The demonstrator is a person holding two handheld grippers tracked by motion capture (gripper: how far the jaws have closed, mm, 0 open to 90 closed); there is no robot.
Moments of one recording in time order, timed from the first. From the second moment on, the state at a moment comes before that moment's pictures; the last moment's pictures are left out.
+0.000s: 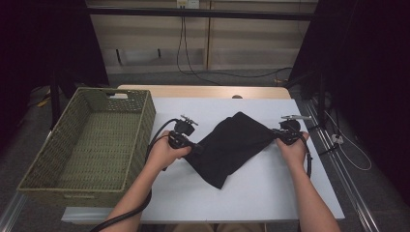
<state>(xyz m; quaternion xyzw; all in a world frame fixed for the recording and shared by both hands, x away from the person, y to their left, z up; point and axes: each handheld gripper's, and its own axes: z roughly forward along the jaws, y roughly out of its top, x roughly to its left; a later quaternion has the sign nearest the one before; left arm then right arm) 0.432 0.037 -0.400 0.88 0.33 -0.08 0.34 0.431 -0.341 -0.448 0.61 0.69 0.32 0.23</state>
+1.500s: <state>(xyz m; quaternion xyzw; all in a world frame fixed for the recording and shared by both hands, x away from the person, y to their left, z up) 0.404 0.017 -0.400 0.88 0.30 -0.01 0.37 0.449 -0.348 -0.461 0.62 0.68 0.34 0.18</state>
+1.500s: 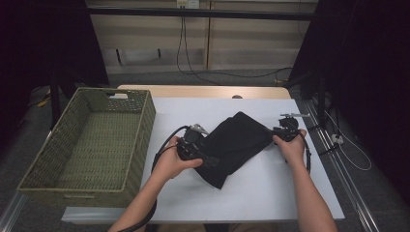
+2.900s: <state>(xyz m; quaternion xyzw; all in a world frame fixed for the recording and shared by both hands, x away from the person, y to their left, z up) 0.456 0.038 -0.443 0.86 0.39 0.02 0.32 0.381 -0.380 -0.453 0.60 0.68 0.37 0.22</state>
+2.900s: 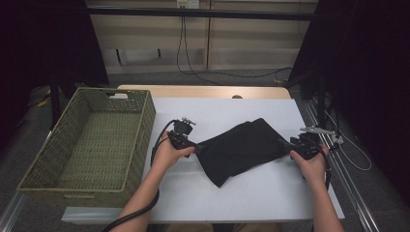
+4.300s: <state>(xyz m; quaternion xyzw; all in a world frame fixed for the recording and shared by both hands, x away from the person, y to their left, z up) 0.451 0.029 -0.409 0.86 0.39 0.00 0.32 0.369 -0.377 -0.464 0.60 0.67 0.39 0.19</state>
